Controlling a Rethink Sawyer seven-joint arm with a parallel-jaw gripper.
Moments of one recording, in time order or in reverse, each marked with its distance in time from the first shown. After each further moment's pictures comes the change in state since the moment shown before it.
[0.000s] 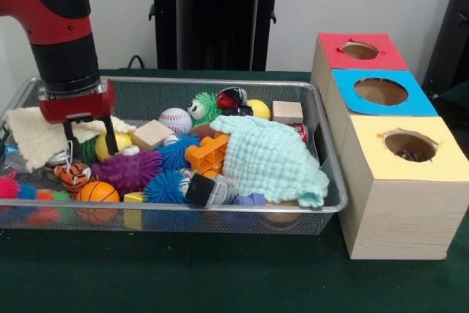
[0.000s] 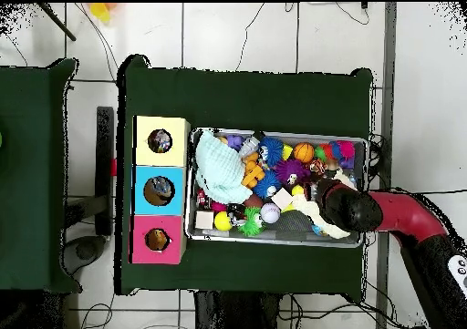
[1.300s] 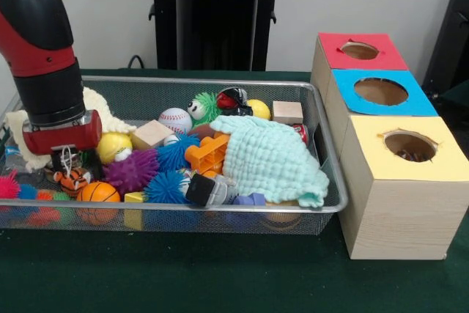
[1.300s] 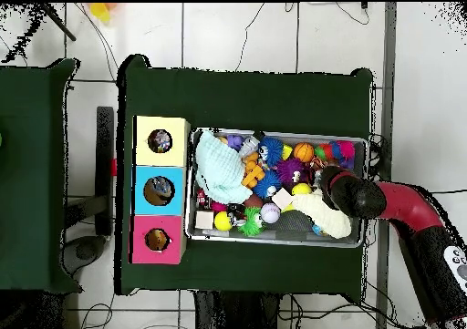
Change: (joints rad) arm -0.025 0.127 0.044 -0.133 -0.006 0.001 0.000
